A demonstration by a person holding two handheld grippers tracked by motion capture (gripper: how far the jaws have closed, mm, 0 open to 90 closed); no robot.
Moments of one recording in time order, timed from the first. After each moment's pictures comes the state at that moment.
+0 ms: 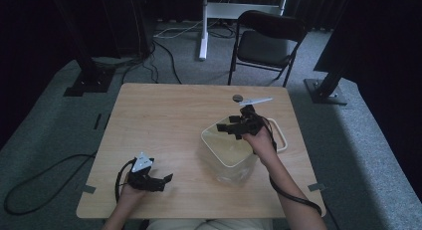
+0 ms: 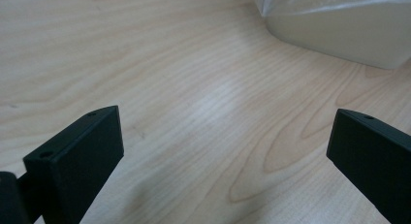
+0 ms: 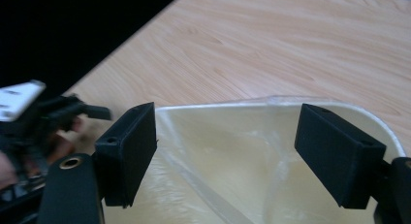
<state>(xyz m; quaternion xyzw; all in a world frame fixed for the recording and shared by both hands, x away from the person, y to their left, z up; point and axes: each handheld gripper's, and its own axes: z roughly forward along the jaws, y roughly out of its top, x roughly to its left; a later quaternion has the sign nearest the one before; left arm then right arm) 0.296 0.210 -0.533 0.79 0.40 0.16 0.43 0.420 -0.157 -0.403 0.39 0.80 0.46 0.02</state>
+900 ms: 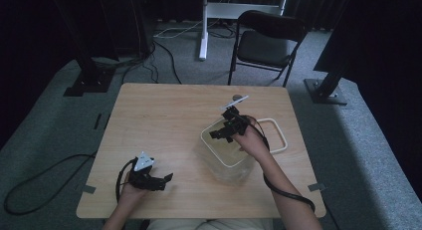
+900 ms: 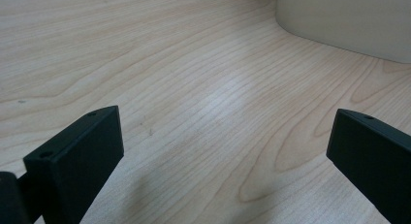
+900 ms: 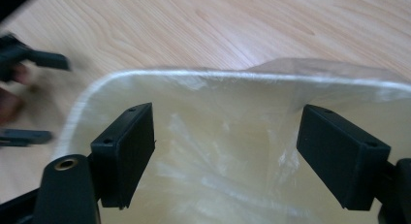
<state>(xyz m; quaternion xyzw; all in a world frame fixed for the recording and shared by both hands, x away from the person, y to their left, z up) 0.300 0.208 -0.537 0.80 0.41 0.16 0.41 0.432 -0.118 -0.414 0.38 0.86 0.33 0.04</state>
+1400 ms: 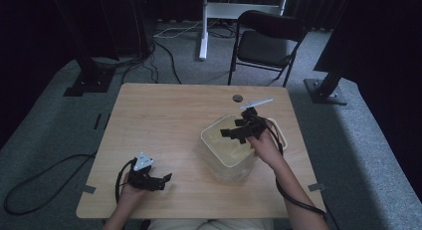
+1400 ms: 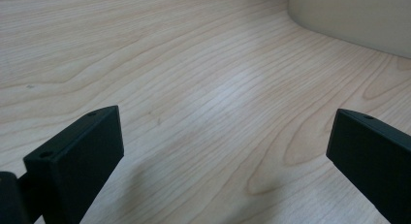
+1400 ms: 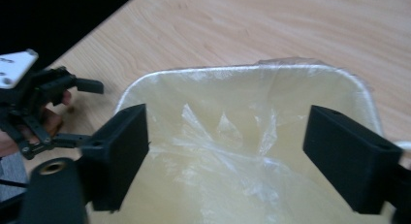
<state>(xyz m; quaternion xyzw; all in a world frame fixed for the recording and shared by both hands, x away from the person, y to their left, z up) 0.299 0.212 -0.539 0.79 0.43 0.16 0.40 0.405 -0.164 -0.395 0.39 0.82 0.42 0.04</state>
